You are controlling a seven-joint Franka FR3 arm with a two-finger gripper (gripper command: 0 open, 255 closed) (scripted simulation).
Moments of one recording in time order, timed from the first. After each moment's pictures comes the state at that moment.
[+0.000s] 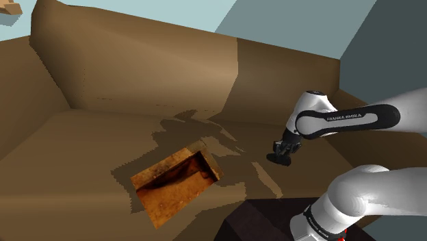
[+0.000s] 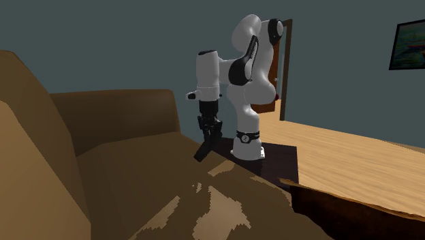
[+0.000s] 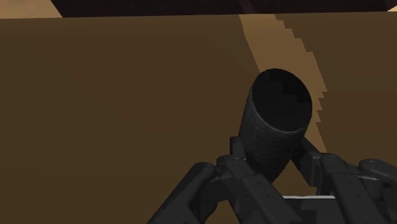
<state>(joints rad) -0.26 -0.65 -0.12 -2.98 -0.11 2.28 0.24</state>
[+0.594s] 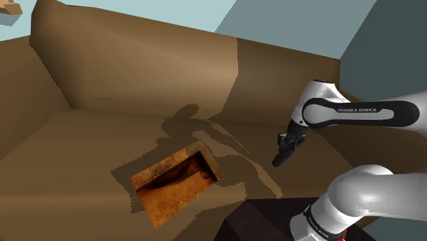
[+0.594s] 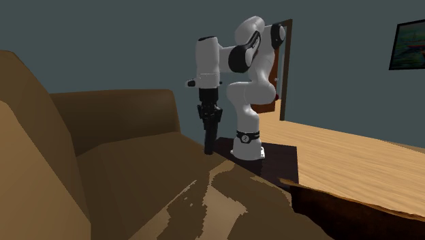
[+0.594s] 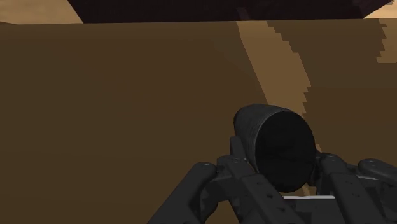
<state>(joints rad) -0.26 -0.76 -0.11 -2.91 -0.10 2.10 0.24</state>
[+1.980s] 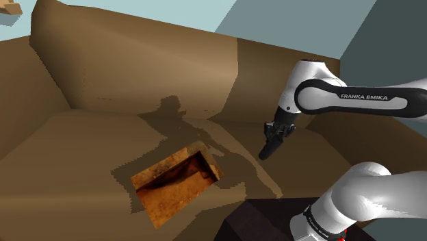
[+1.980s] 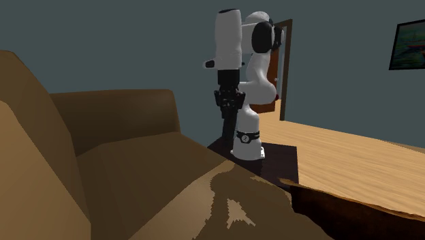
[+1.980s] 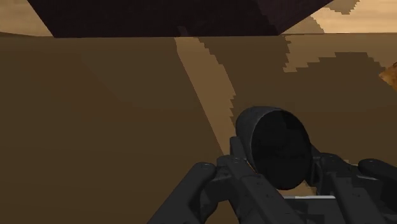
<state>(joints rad) -0.12 -0.74 0.08 -2.74 0.06 1.94 0.44</state>
